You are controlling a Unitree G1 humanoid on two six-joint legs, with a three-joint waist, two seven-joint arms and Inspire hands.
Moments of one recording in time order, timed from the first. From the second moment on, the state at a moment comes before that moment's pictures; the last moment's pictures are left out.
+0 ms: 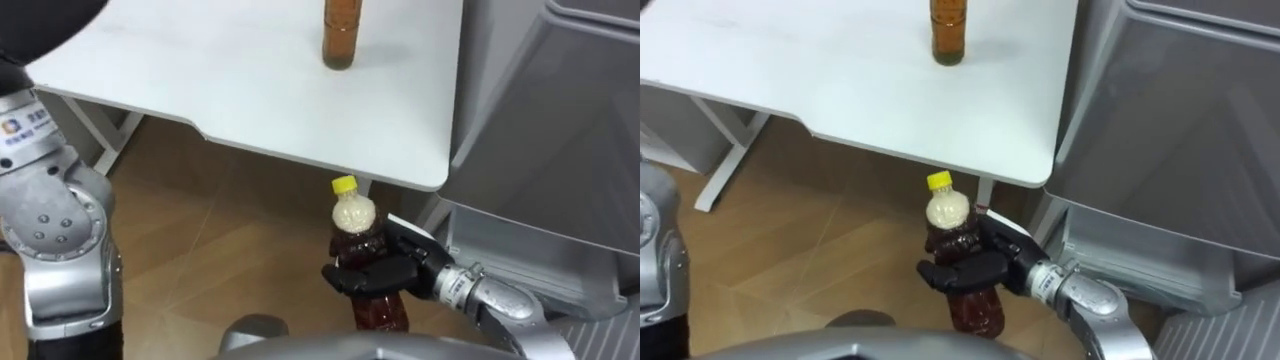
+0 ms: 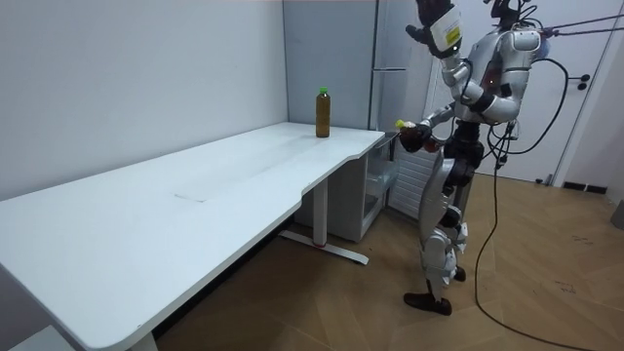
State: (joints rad) left arm 0.11 0.20 0.18 -0.52 0.08 -0.38 0.49; right arm 0.29 -0.33 0.28 0.31 0.23 -0.07 0.66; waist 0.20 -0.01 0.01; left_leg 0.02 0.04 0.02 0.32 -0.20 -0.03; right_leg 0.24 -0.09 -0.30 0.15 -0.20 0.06
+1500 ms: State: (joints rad) left arm 0.36 0.26 0.05 1.01 -0.48 -0.01 0.34; right arm 0.29 -0.34 0.19 0.32 0.43 0.18 0.44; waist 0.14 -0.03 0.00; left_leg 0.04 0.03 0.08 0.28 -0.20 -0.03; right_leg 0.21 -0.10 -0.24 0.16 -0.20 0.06
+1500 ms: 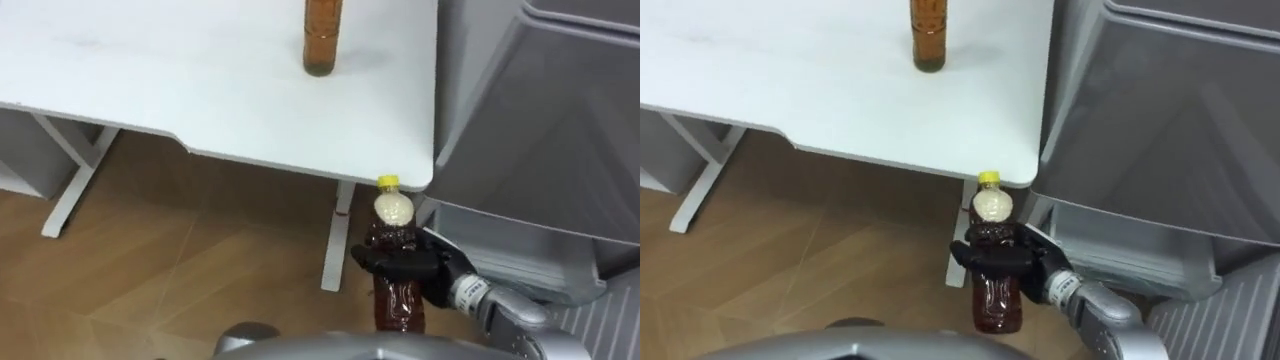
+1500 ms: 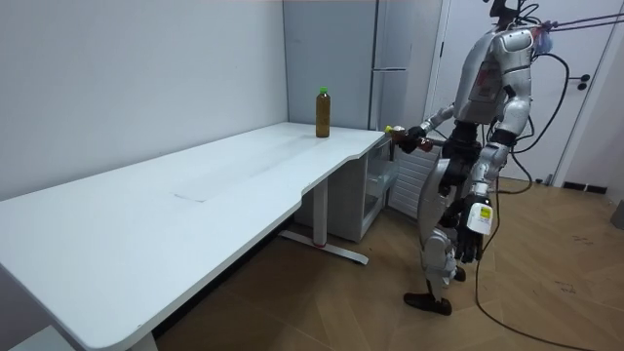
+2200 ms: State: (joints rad) left arm 0.33 0.25 -0.02 1.04 -0.27 0.15 0.08; right arm 0.29 -0.31 0.07 0.45 0.78 0.19 0.16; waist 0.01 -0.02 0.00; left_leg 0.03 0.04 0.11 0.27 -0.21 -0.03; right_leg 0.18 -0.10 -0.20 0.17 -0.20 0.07
